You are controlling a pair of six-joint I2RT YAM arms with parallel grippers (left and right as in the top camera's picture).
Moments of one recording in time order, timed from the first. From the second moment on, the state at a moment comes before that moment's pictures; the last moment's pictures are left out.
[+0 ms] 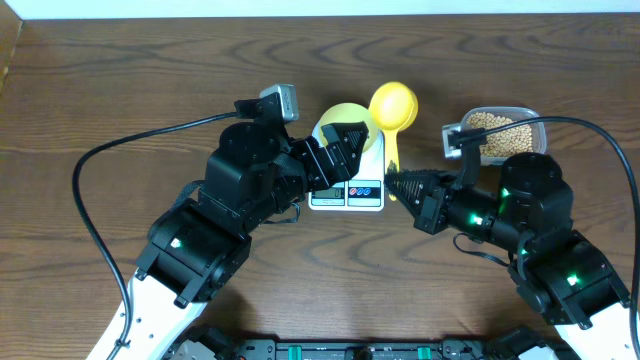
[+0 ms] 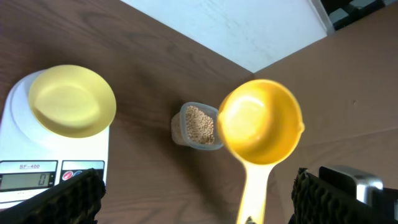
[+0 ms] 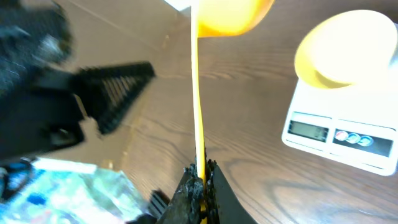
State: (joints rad) left arm -0.59 1.08 1.21 -0.55 0.14 -0.87; right arm 0.47 0.91 0.95 -0.48 -0.51 0.68
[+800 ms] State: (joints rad) left arm -0.59 1.22 1.21 -0.58 0.12 -0.79; right arm 0.61 0.92 0.95 -0.64 -0.34 0.39
